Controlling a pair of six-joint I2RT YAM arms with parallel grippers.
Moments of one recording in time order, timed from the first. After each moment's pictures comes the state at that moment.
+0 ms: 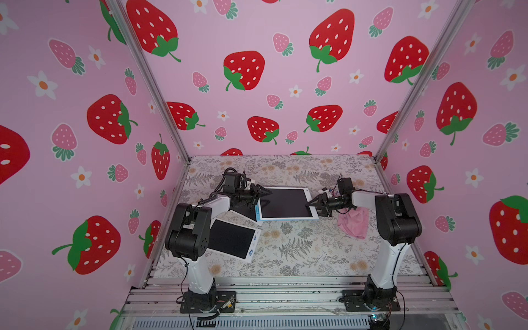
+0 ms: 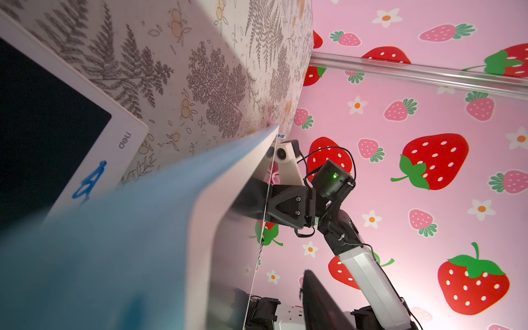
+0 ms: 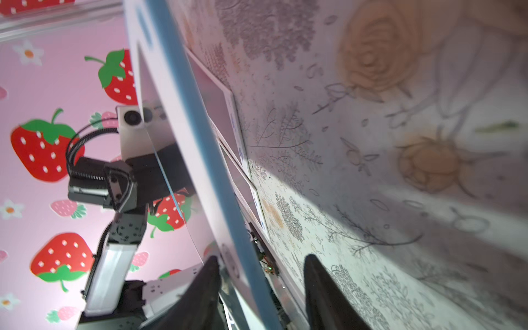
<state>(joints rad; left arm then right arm) -0.19 1.83 1.06 0.06 0.98 -1.08 0.17 1.96 1.13 -0.30 -1.10 0.75</state>
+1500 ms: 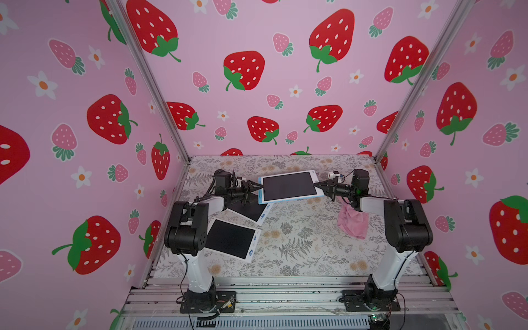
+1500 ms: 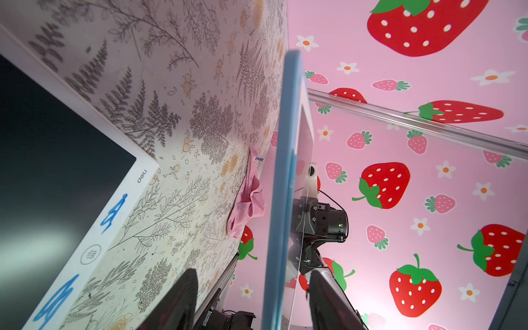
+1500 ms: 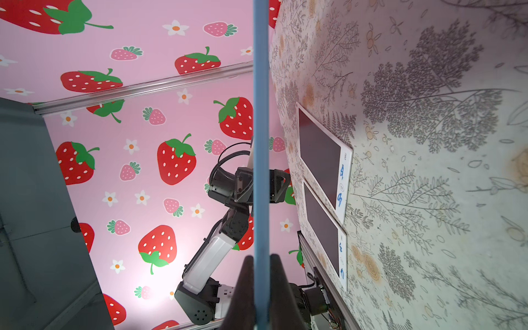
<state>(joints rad) -0.08 1.87 1.04 0.25 1.04 -1.22 0.09 1.87 0.99 0.60 -1.17 1.48</state>
